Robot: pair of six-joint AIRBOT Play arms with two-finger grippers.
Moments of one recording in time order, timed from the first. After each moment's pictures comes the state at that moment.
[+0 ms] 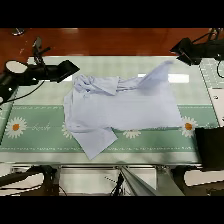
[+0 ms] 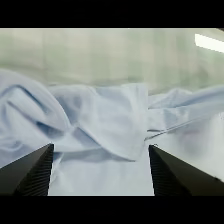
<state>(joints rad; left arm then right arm) 0.01 -1.38 1.14 0.68 -0.79 -1.22 -0.20 -1.61 1.64 -0.93 1.04 1.53</state>
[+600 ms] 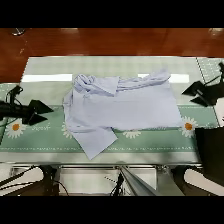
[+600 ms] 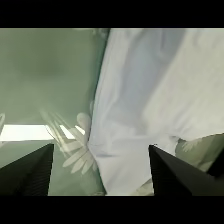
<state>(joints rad) 0.56 -1.26 0.73 0.84 -1.36 -1.20 -0.43 -1.21 0.96 -1.06 1.18 1.46</state>
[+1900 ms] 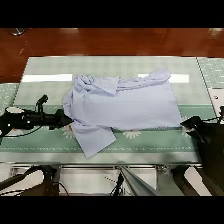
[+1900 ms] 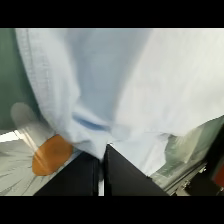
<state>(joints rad) 0.27 -1.26 0.52 0.61 -1.11 -1.08 -0.69 -0.92 0.47 -1.04 1.11 1.41</state>
